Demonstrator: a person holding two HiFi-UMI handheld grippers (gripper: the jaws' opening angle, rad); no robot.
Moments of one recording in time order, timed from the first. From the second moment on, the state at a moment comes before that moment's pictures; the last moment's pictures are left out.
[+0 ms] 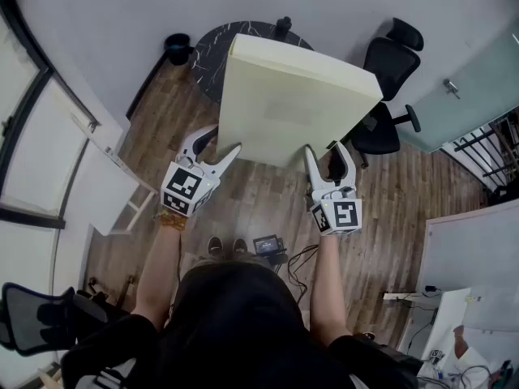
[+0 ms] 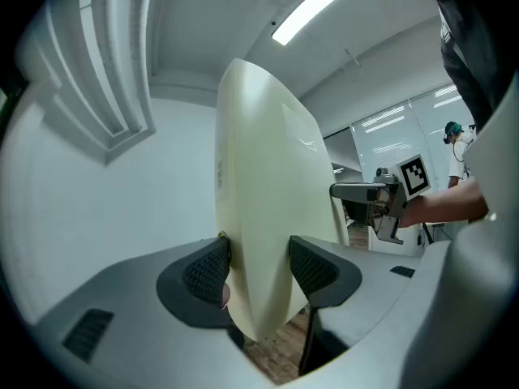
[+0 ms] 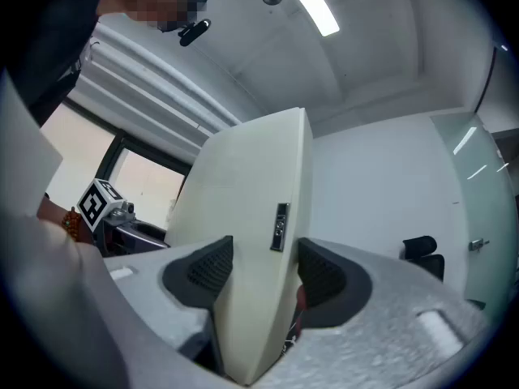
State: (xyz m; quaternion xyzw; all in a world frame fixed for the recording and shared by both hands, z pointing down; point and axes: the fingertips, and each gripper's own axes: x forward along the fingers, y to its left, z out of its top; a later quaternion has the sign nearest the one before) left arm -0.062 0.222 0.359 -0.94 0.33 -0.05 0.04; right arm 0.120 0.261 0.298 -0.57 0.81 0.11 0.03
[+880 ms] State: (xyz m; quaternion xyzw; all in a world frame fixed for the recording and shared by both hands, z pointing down) left arm -0.104 0.213 0.383 -0.95 0.32 -0.05 0.01; right arm 0.079 0.250 0.316 -0.57 0.82 0.09 0.03
